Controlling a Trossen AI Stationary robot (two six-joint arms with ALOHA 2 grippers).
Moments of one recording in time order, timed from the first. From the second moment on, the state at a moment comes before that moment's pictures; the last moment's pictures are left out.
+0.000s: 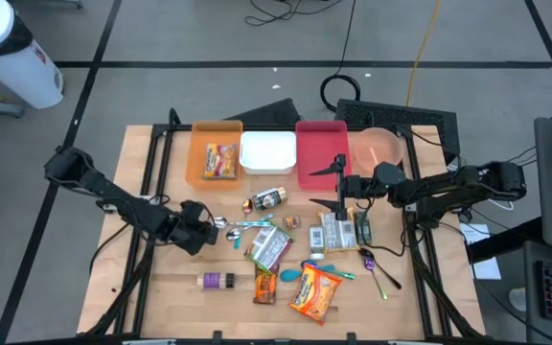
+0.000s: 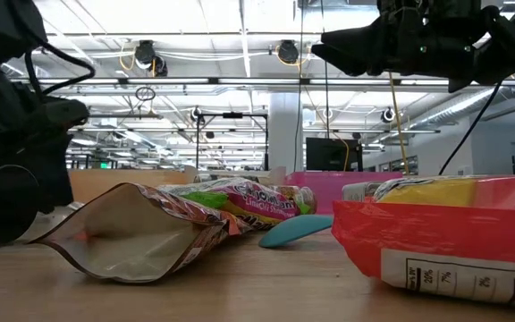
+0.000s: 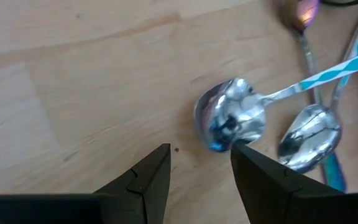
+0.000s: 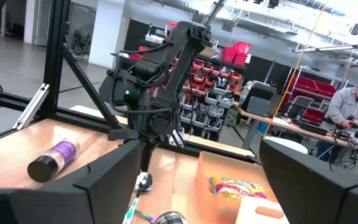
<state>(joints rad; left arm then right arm) -0.47 1.21 0.40 -0.41 -0.46 -1.60 -0.17 1.23 0.37 1.03 -0.21 -0.24</state>
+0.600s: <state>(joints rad) -0.35 1.21 0.40 -0.33 -0.43 -1.44 -0.17 1.23 0.37 1.03 -0.21 -0.24</state>
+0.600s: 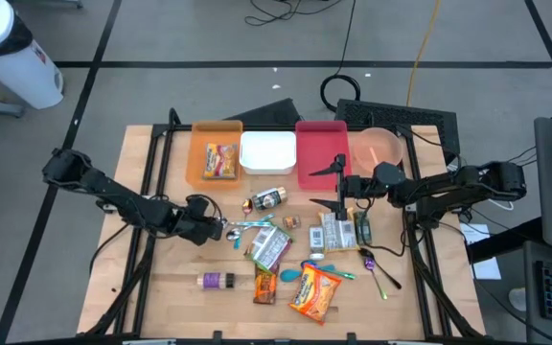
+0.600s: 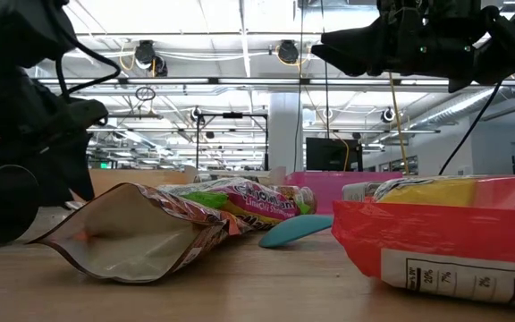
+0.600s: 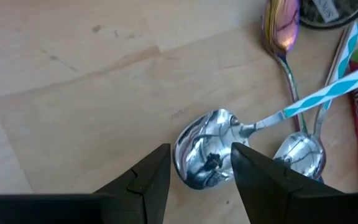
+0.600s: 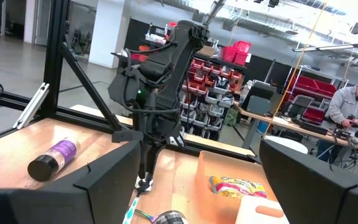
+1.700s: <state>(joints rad) -0.35 1.25 0.40 -0.08 -0.41 -1.15 -0.17 1.23 0.37 1.02 -0.21 -0.25</state>
